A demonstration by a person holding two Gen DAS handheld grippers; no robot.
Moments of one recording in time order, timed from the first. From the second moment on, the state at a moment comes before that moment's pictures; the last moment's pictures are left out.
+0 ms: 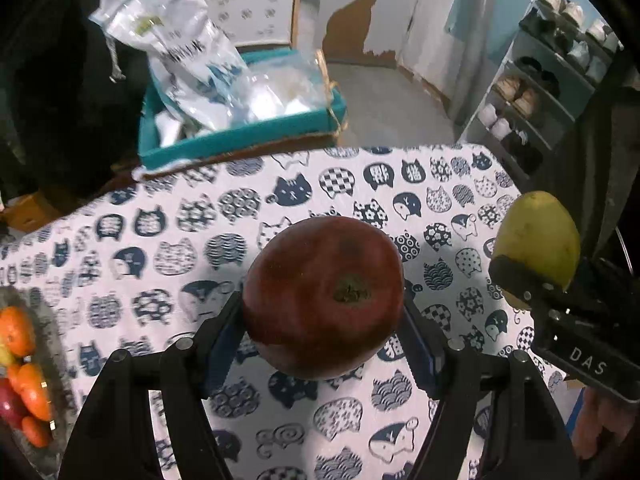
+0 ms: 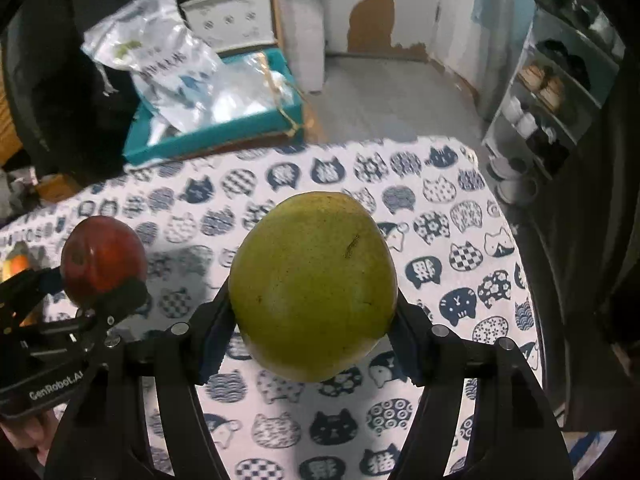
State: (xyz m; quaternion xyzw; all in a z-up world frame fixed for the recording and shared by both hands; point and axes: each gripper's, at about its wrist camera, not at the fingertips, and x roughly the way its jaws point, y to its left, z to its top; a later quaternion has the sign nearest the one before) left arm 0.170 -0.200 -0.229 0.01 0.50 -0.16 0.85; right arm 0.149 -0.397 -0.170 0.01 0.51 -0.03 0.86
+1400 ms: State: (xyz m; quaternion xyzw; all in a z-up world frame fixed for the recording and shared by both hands) left arm 0.056 0.011 -0.085 -0.05 0.36 -0.04 0.93; right arm 0.091 -0.217 -0.050 -0.04 0.42 0.13 0.90
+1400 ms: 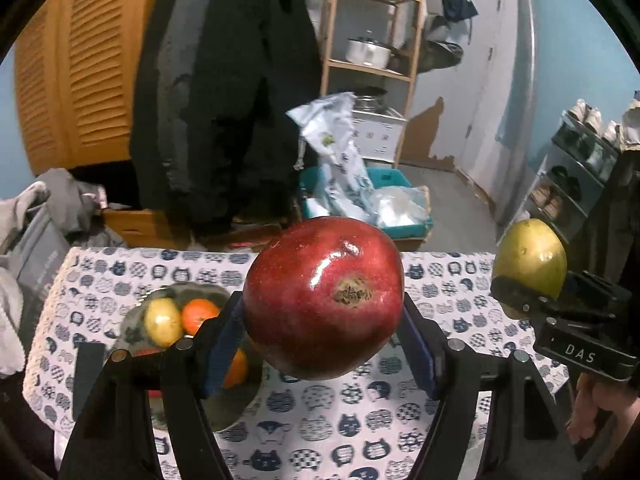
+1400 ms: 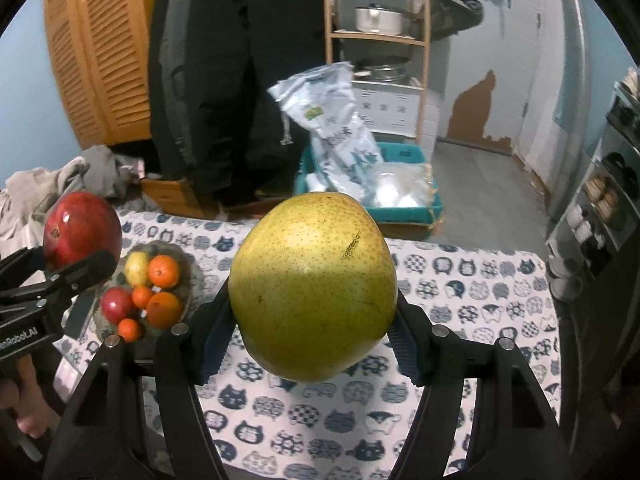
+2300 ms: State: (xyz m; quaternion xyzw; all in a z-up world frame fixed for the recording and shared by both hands) left arm 0.030 0.132 -0.100 -0.07 0.35 0.07 0.93; right arm 0.105 -0.064 -0.067 -0.08 0.43 0.24 0.87
